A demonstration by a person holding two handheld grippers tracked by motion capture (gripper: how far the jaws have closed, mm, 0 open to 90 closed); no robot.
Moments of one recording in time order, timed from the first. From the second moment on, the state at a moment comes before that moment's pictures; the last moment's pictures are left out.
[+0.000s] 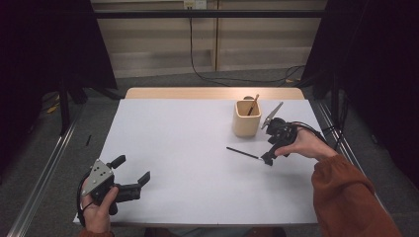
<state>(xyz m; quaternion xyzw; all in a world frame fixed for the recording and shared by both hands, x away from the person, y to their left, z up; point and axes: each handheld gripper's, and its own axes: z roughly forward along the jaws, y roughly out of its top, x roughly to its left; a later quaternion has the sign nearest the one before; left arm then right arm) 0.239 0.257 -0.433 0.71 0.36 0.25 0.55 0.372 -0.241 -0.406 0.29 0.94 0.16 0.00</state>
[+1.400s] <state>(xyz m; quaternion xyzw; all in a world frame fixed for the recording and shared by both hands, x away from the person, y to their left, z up) 0.241 0.255 -0.434 0.72 0.36 0.24 0.55 0.393 -0.212 -0.450 0.24 0.97 0.08 -0.01</state>
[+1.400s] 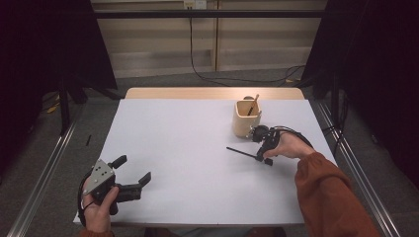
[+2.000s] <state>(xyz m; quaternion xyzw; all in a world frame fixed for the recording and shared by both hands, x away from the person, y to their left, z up) 0.241 0.256 -0.434 0.71 0.35 0.25 0.55 0.392 -0.205 -0.450 0.23 0.97 0.06 -0.01</state>
